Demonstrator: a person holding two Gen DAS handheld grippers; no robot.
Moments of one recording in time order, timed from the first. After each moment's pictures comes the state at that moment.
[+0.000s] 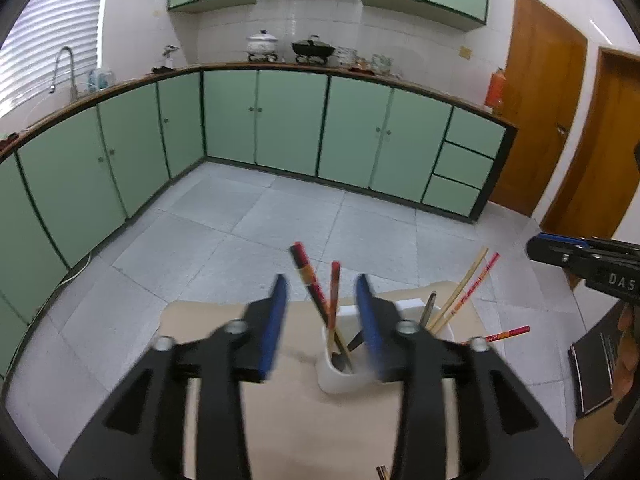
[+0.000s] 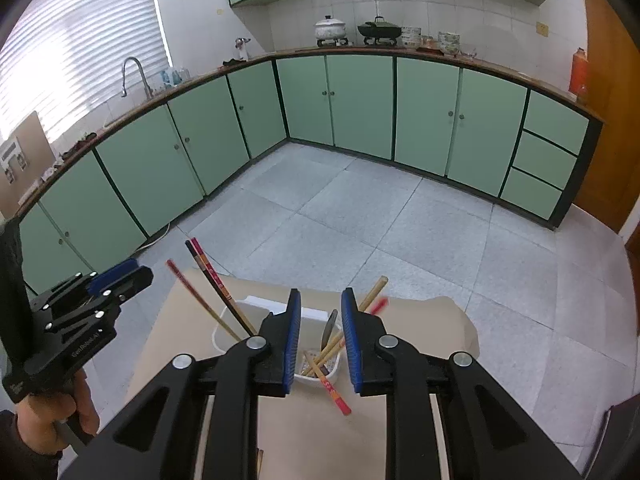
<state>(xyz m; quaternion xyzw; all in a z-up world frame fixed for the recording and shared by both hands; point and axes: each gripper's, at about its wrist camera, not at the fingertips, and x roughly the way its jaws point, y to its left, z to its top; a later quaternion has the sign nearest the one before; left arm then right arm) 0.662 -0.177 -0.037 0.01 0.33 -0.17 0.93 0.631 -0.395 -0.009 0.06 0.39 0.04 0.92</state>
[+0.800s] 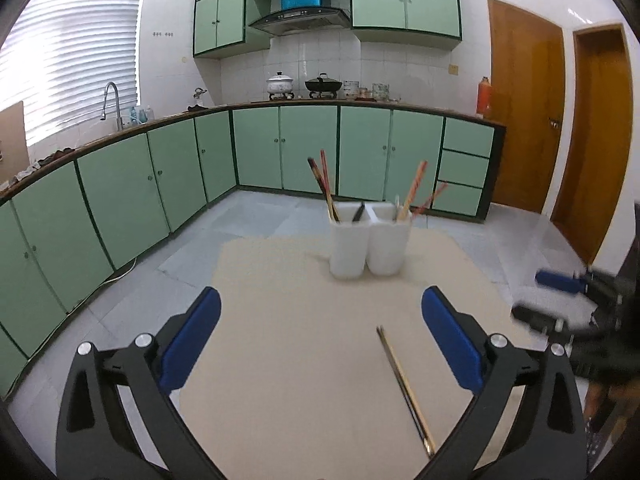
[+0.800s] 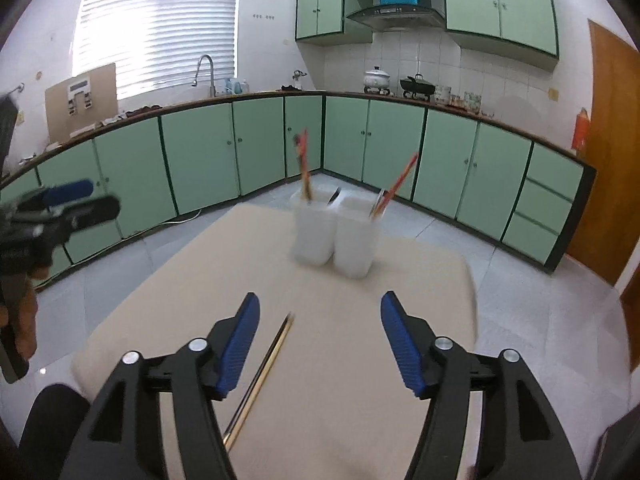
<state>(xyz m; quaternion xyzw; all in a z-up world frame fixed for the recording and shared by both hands) 0.377 -0.127 -0.070 0.05 0.26 -0.13 0.96 0.341 -0.319 -0.125 -0.02 0.29 0.09 0.95</state>
